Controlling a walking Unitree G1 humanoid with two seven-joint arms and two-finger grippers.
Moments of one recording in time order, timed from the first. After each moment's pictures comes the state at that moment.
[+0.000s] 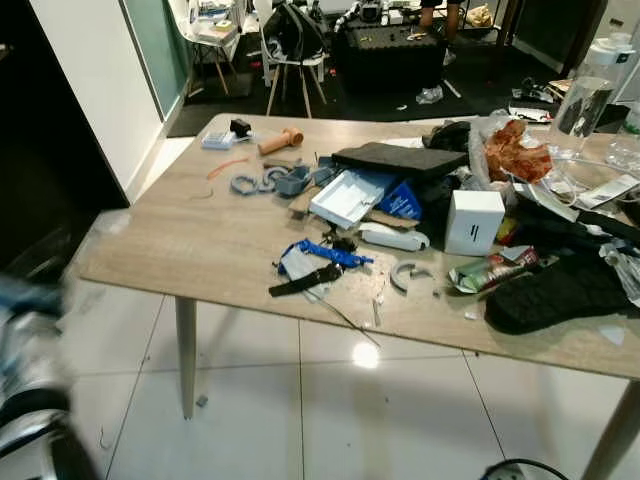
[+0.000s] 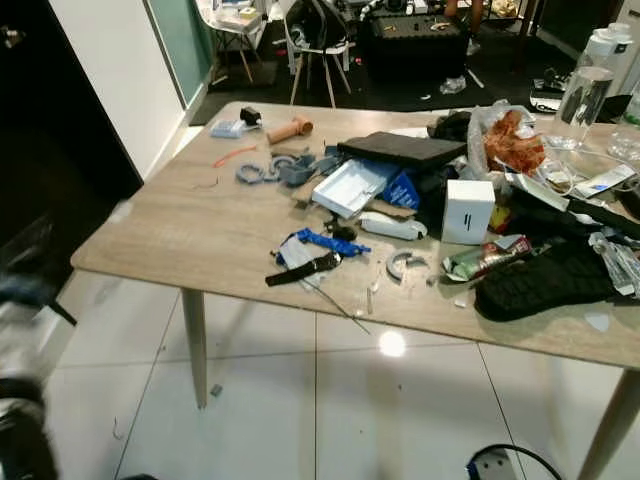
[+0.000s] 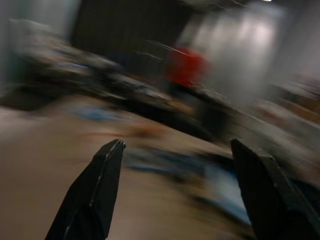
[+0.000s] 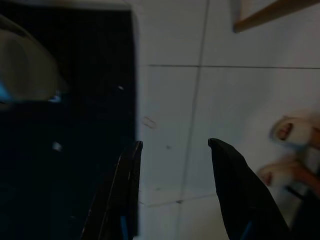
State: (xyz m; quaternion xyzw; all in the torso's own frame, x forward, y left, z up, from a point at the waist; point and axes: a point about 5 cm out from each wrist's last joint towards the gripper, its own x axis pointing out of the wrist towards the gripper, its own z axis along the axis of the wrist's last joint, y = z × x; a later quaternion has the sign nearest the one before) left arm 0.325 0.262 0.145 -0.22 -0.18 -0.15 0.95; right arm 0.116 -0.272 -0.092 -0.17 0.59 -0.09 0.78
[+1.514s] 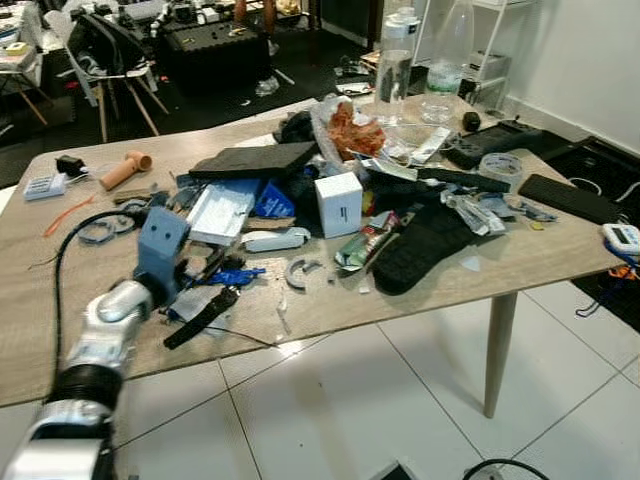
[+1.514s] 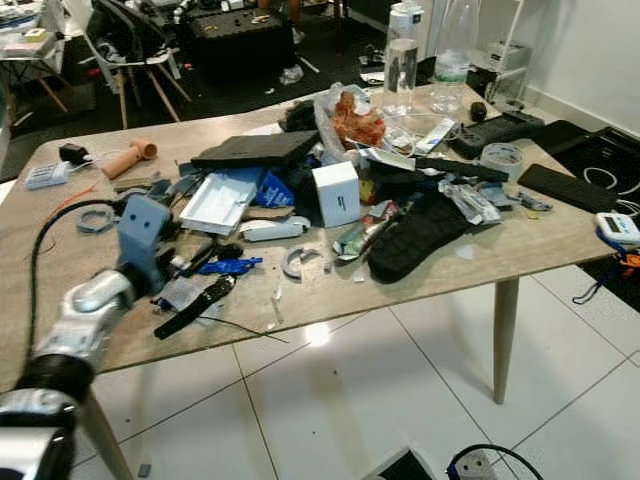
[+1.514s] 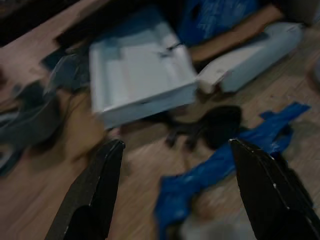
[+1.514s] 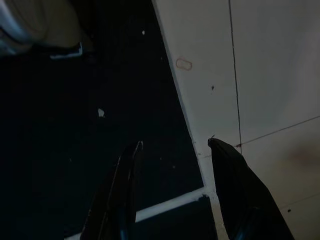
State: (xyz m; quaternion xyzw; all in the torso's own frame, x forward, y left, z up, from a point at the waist) left arm 0.334 0.247 0.116 0.13 0.08 -0.22 0.96; right arm 0.100 -0.261 -0.100 -0.17 0.63 -0.04 0.76
